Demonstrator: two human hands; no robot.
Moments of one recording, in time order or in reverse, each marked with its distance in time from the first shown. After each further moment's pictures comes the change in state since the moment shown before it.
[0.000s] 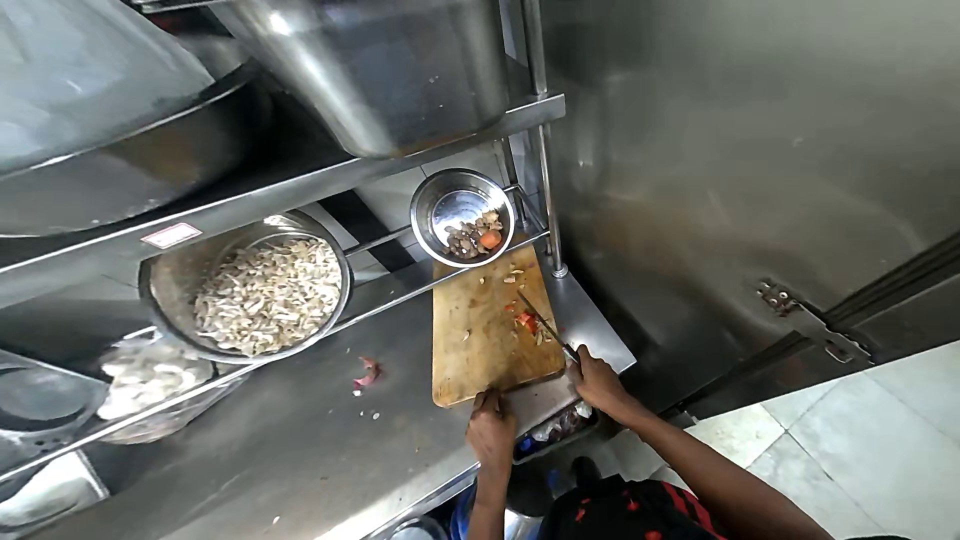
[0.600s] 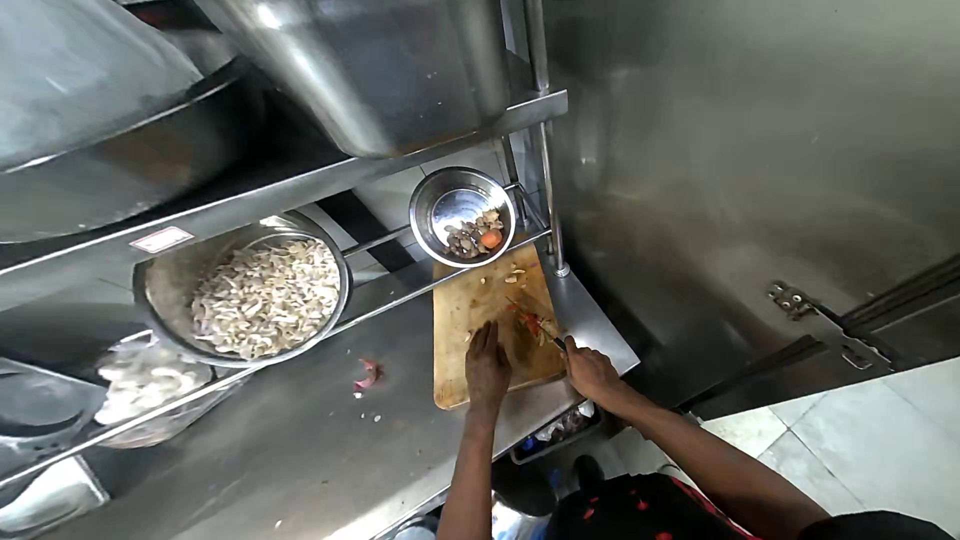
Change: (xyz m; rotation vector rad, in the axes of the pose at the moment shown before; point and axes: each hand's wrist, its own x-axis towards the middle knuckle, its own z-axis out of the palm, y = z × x) left_hand 0.112 0.034 -0.018 -0.158 -0.099 0.316; right_hand 0.011 -0.033 -0.010 -0.258 0.031 -0.077
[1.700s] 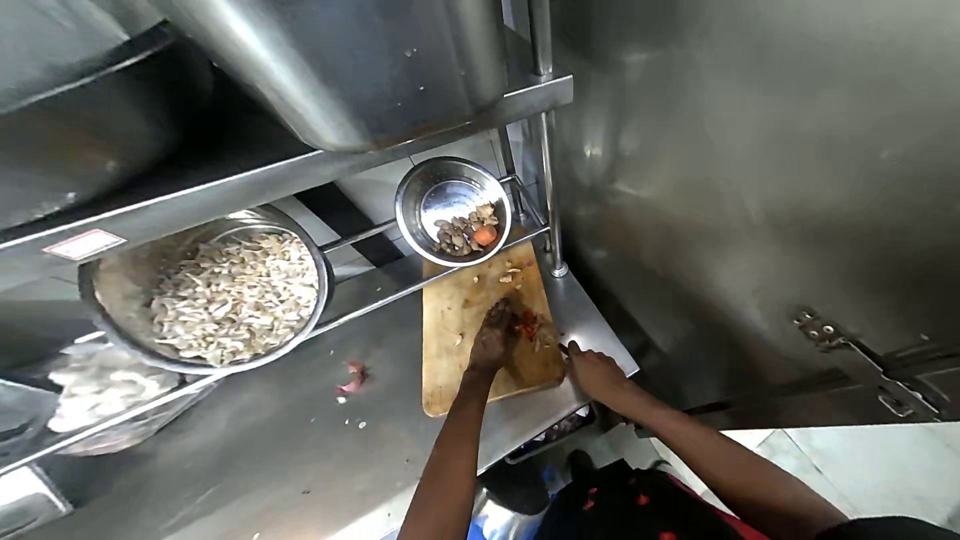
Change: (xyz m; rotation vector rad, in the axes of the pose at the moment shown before) left_hand 0.076 -0.021 0.048 -0.045 -0.242 0.205; right_hand 0.020 0.022 -0.012 -0.055 -0.135 -0.009
